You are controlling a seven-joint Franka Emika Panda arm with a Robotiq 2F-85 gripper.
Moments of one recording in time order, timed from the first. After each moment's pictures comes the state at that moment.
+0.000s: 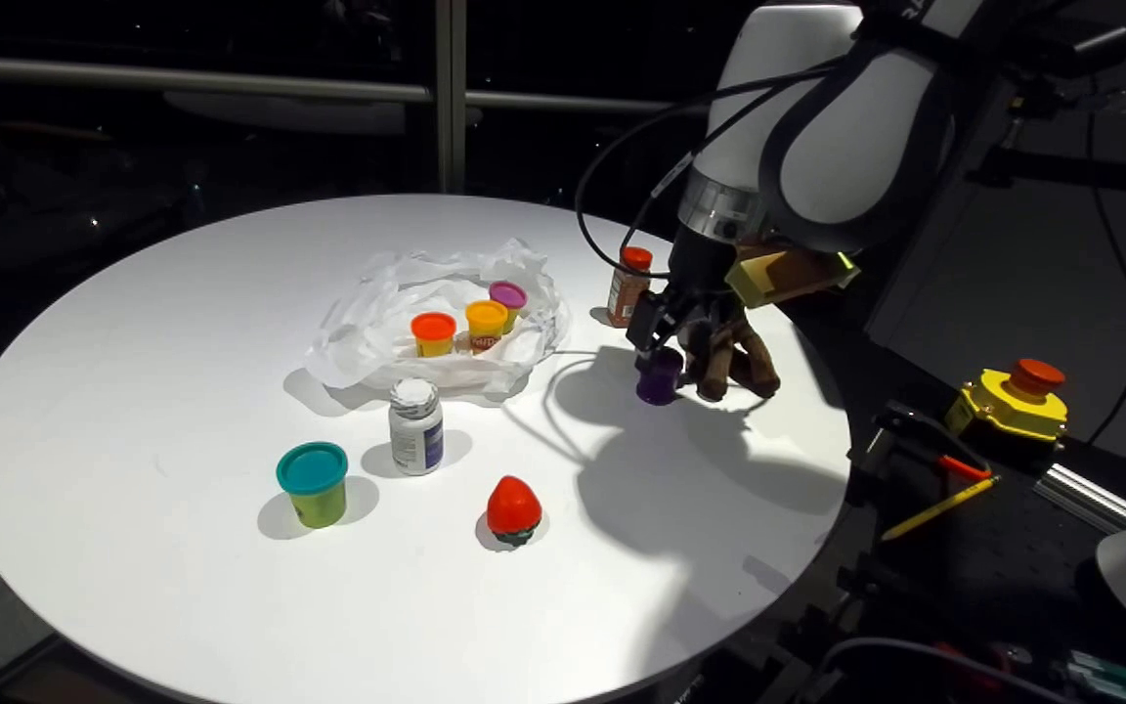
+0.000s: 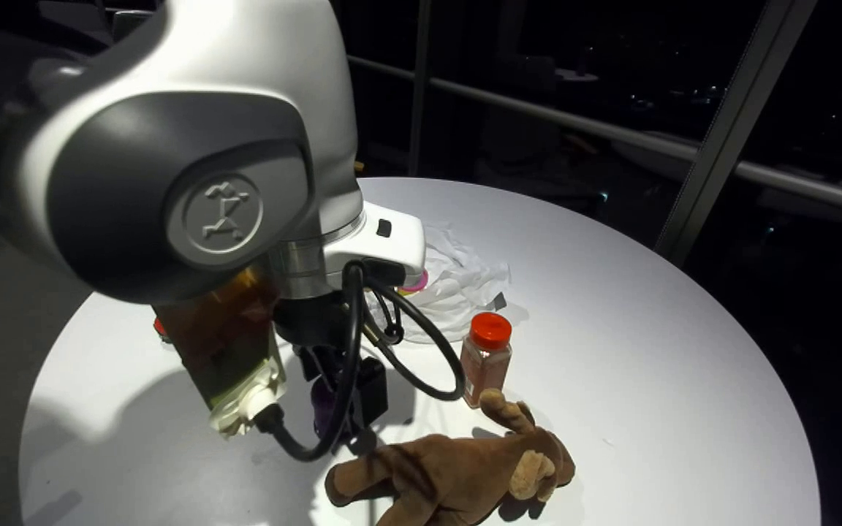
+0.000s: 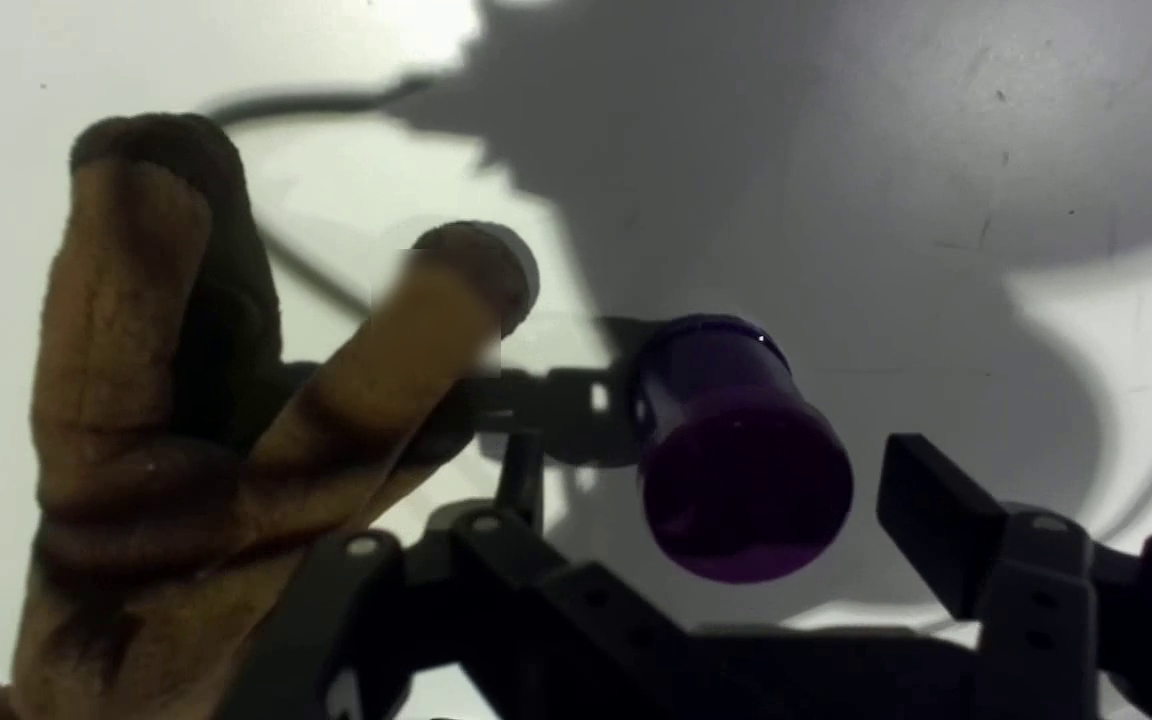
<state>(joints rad) 0.06 0.35 -0.12 -2.59 -0.05 3.04 0.32</state>
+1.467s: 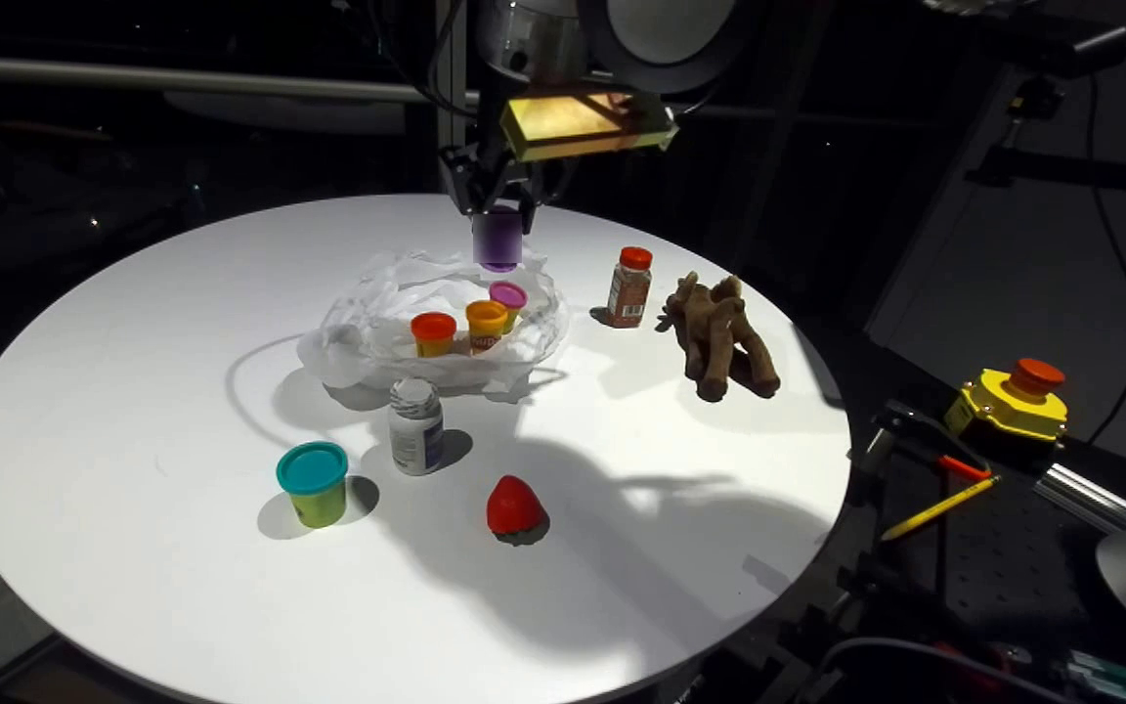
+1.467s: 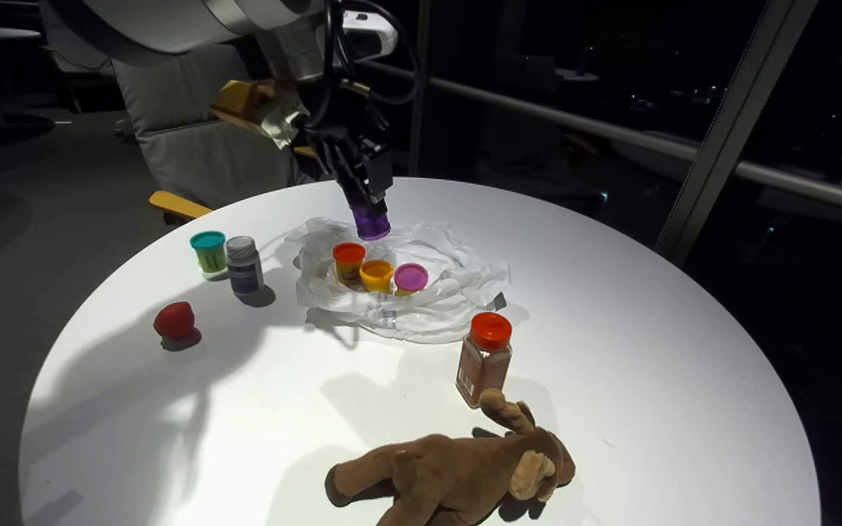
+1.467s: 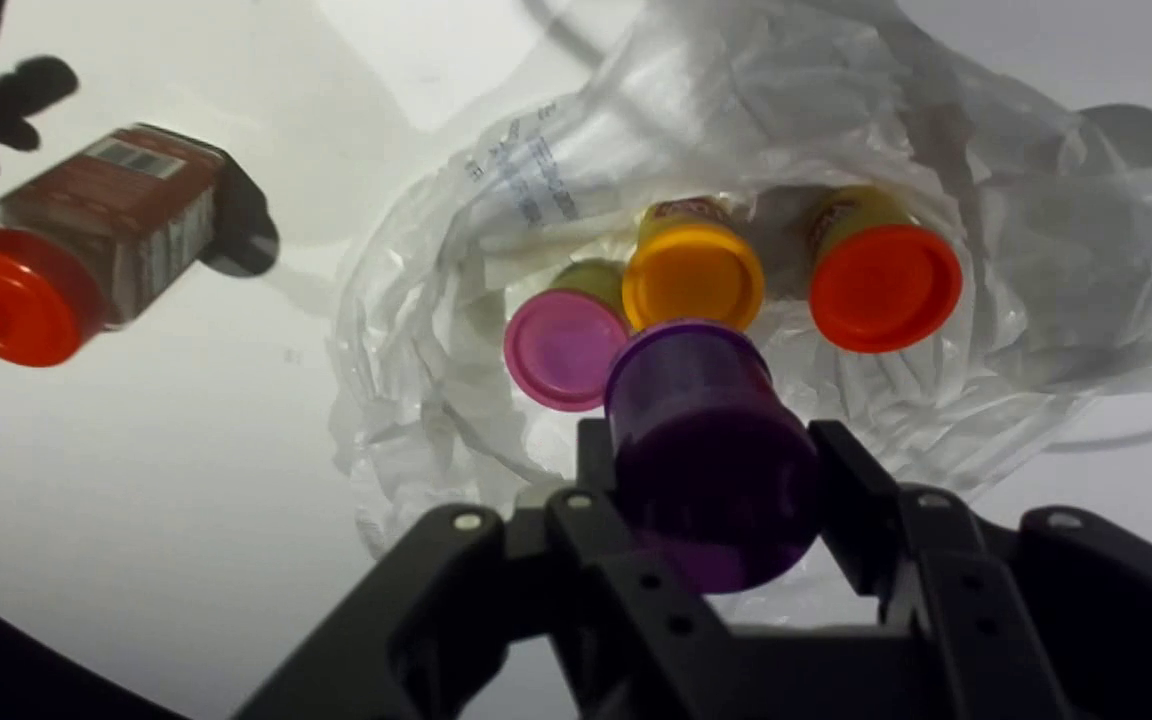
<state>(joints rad) 0.36 0.39 -0.24 -2.10 -0.37 2.73 0.78</state>
